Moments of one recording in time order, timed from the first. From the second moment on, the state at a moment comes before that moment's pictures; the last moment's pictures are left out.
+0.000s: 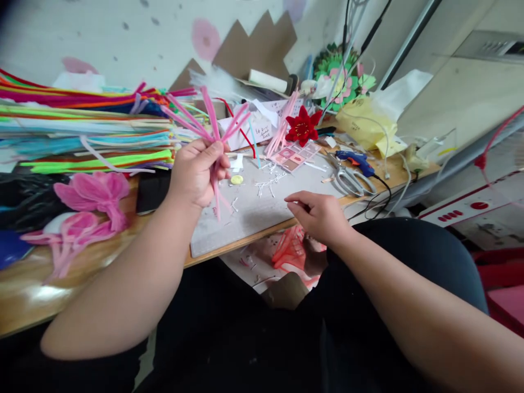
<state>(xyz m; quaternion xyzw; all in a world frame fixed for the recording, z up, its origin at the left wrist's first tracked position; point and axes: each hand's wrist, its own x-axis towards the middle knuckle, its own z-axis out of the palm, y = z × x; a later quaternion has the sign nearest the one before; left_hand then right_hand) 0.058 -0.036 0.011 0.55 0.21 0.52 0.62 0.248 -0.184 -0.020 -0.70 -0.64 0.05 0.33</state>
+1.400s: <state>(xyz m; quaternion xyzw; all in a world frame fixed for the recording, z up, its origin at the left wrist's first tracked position) 0.042 -0.006 -0.003 0.50 0.31 0.53 0.61 0.234 -0.167 -0.074 -0.67 -0.61 0.01 0.42</state>
